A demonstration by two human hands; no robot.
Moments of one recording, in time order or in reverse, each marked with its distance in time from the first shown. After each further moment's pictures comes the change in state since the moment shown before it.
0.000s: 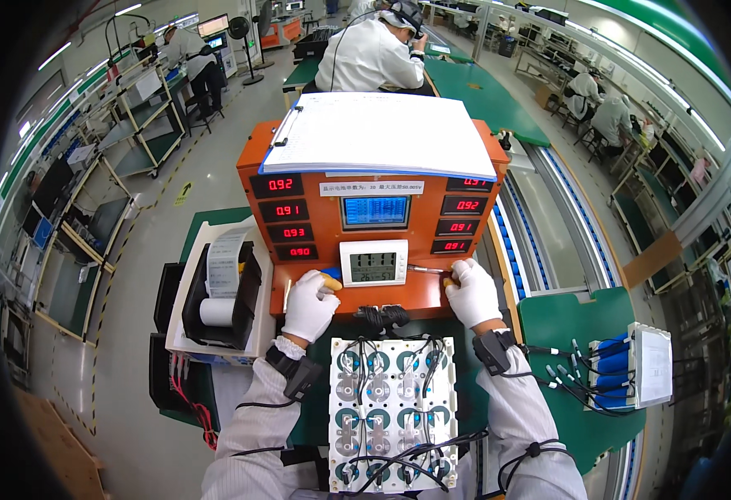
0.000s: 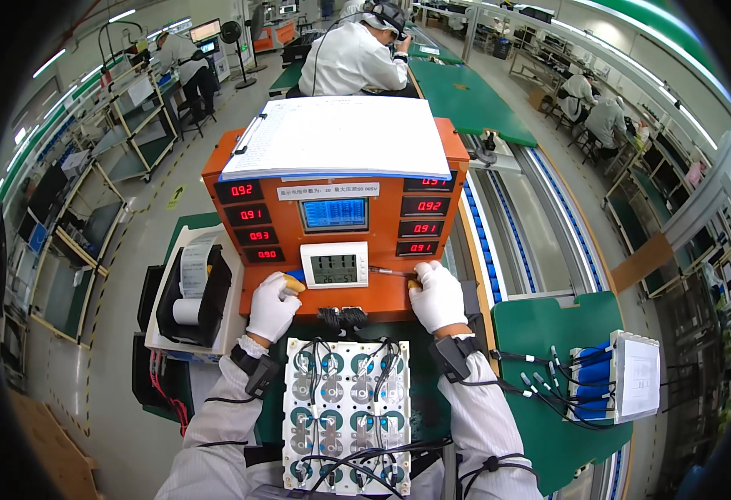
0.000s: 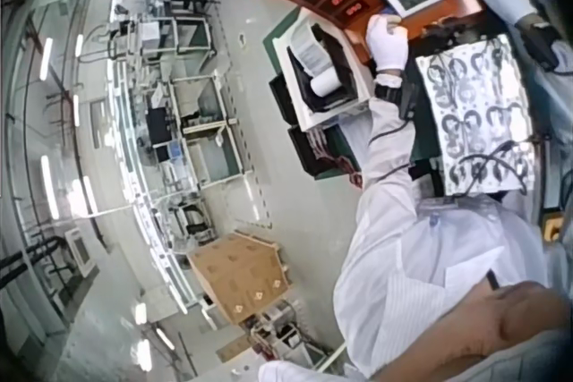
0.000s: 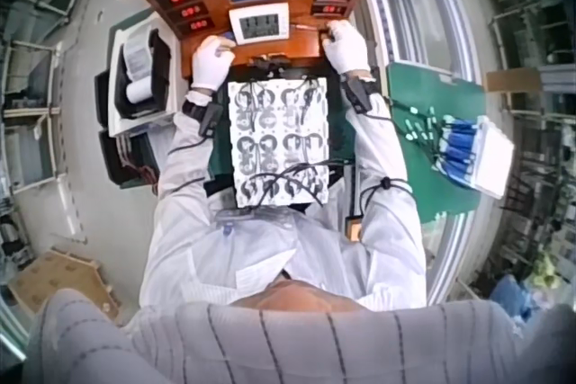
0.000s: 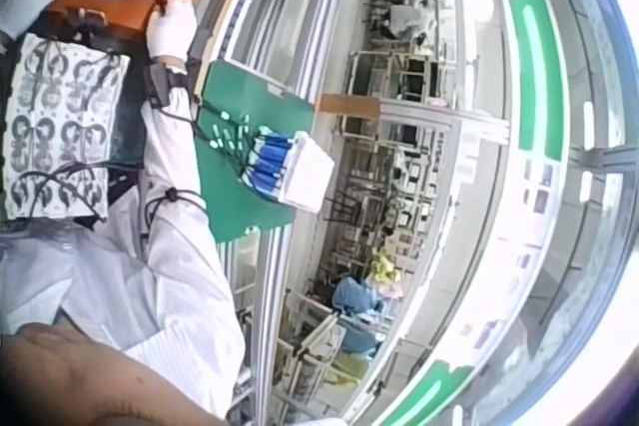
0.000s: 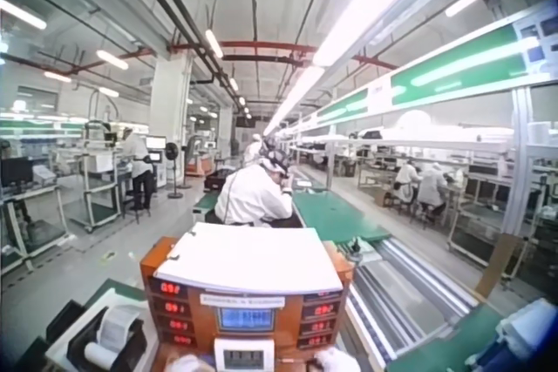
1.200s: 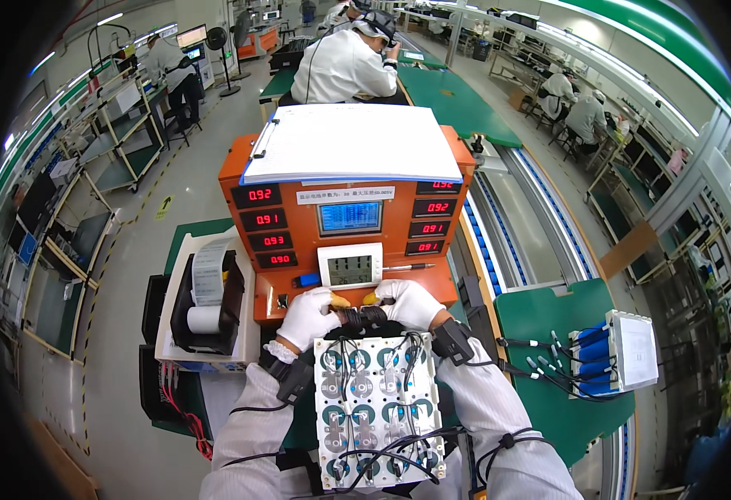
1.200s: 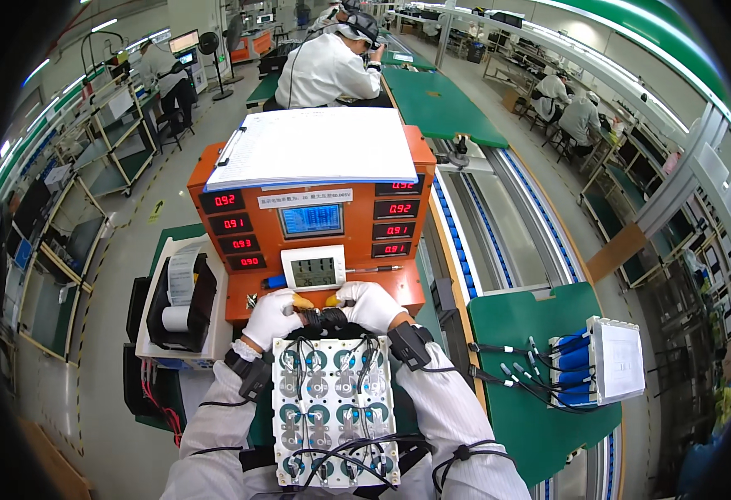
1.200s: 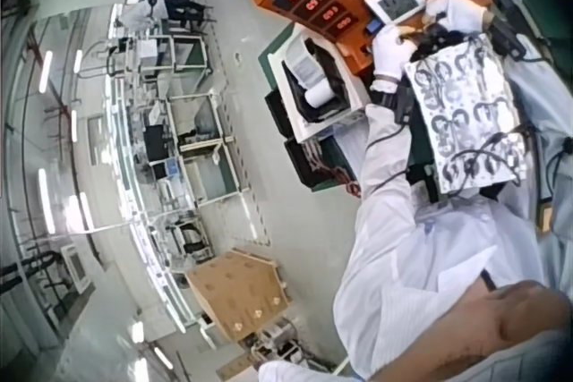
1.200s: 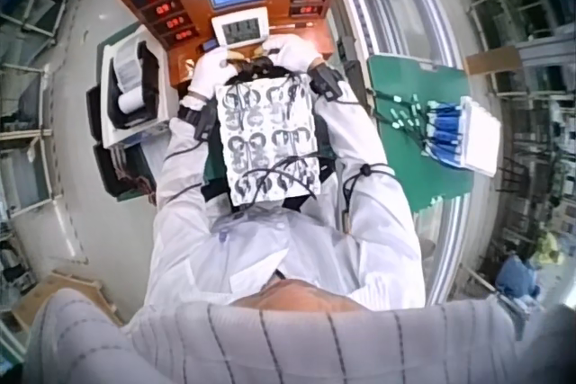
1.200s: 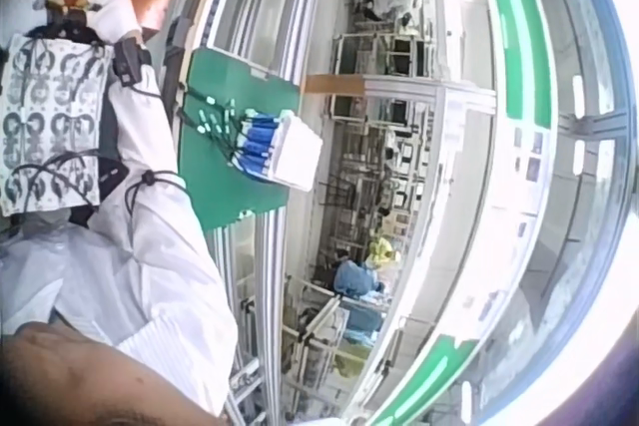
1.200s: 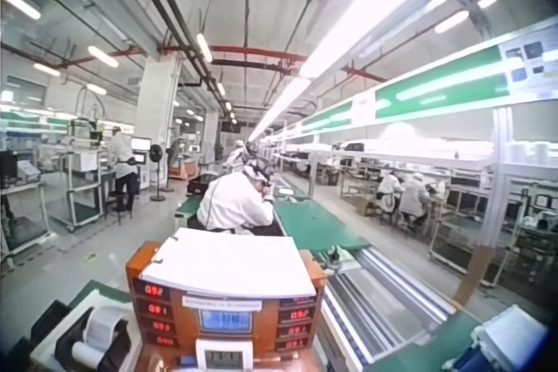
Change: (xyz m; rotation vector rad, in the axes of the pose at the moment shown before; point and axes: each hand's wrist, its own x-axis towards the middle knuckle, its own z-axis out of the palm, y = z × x) left_hand -0.001 0.021 0.010 0.083 -0.330 0.094; right_hand 0.002 -0.036 0.027 0.719 -0.591 -0.067
